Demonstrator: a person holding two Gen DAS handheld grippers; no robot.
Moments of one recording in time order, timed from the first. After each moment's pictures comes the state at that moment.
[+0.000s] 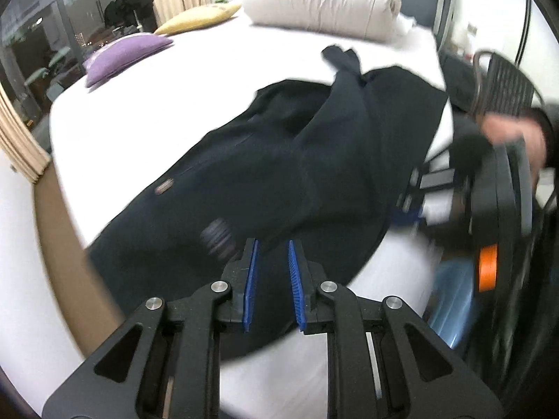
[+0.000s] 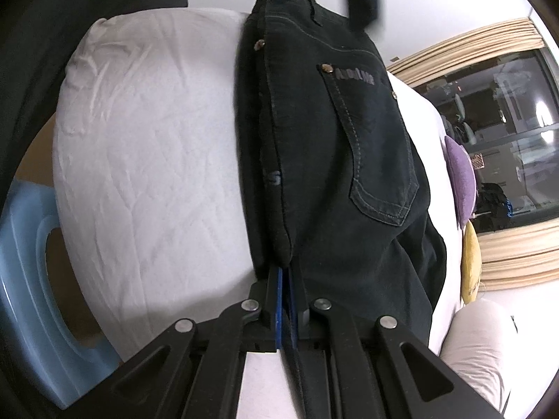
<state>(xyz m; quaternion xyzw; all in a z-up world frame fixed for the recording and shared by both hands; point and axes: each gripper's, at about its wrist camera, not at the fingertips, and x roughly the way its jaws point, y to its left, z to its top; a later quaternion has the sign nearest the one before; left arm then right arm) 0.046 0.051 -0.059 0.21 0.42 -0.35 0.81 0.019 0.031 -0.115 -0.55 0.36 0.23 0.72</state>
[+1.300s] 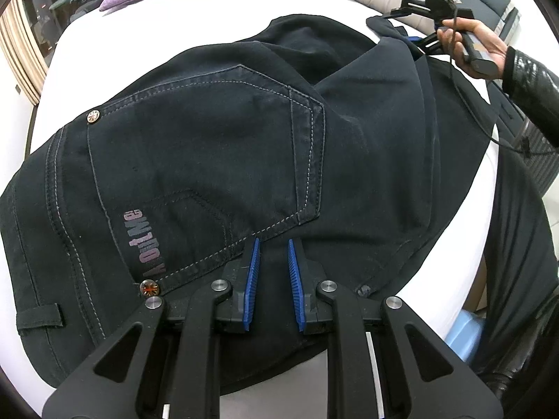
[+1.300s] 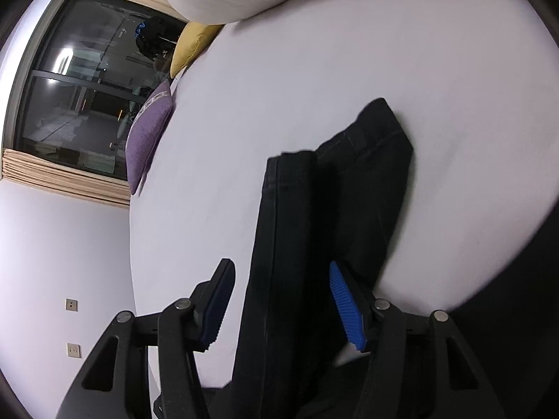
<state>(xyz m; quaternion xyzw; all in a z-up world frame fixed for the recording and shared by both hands) 0.076 0.015 -0.139 0.13 0.52 -0.28 0.80 0.214 -0.443 -0.101 0.48 0.40 -0.06 0.78</state>
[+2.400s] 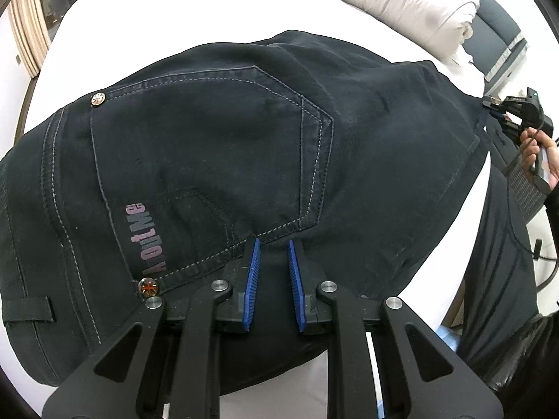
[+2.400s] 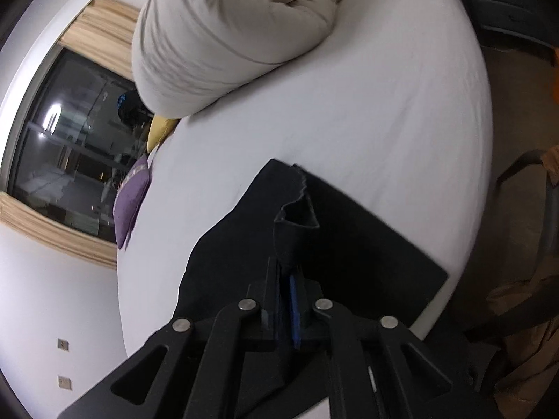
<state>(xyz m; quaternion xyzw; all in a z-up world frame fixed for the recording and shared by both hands) 0.096 0.034 -0.128 0.07 0.54 -0.28 0.79 -0.037 -0.485 -0.077 0.48 0.30 -0.18 0.81</state>
